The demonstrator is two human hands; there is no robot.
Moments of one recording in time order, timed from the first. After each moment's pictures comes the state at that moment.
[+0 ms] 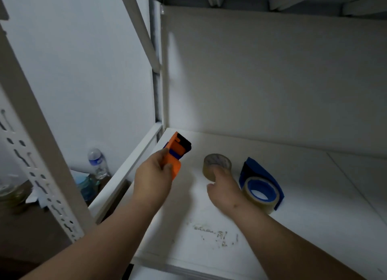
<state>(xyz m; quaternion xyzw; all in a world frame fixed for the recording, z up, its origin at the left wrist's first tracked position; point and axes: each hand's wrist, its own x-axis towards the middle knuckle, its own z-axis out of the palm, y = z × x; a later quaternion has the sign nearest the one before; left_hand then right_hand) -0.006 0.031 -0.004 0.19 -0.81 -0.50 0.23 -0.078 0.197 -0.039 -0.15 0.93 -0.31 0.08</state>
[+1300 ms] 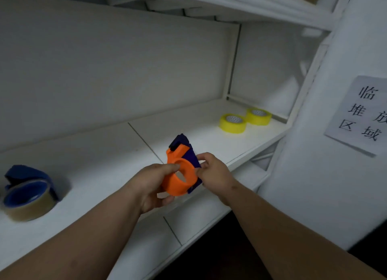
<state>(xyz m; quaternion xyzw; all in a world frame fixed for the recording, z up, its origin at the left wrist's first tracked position) 0.044 0.472 0.016 -0.01 -0.67 -0.65 -0.36 0.118 0.622 0.010 0.21 0.82 -0.53 -0.10</state>
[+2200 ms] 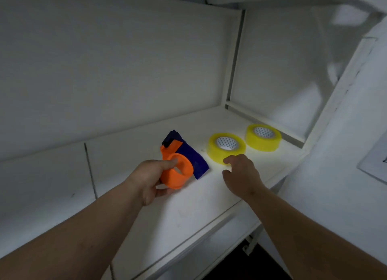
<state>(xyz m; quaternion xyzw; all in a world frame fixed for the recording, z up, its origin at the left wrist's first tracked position) -0.108 0.695 -0.003 0.02 -0.67 -0.67 -0.32 -0.015 0.911 -0.036 0.26 0.93 -0.20 -0.13</state>
